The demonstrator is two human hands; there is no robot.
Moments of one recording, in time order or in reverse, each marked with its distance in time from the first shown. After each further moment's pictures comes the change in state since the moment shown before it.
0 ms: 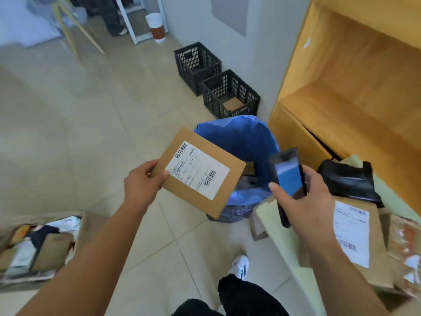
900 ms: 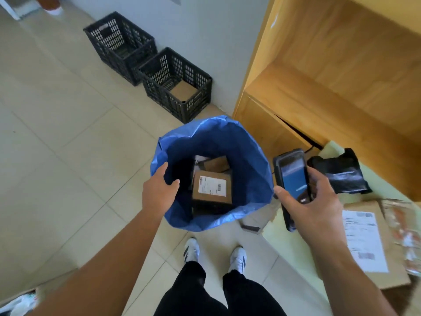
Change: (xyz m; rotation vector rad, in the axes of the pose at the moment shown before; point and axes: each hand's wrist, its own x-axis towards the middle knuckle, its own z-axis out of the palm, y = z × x) left_hand 0.219 0.004 0.132 0.444 -0.434 0.013; right_hand 0.105 -0.050 0.075 -0.123 0.216 0.293
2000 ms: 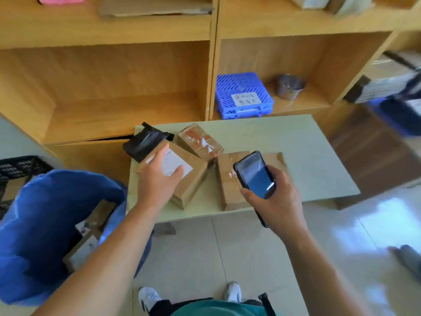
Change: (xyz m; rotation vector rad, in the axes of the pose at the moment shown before) left_hand -0.359 0.190 0.232 0.103 -0.425 1.019; right_hand -0.279 0.256 -0.250 0.072 0.590 0.400
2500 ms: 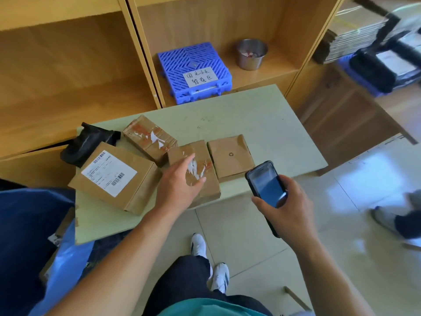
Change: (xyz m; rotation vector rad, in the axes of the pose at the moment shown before) left_hand -0.015 0.086 0.183 0.152 -0.313 0.173; right_hand 0.031 0.151 -0.089 -0.071 0.037 0.242
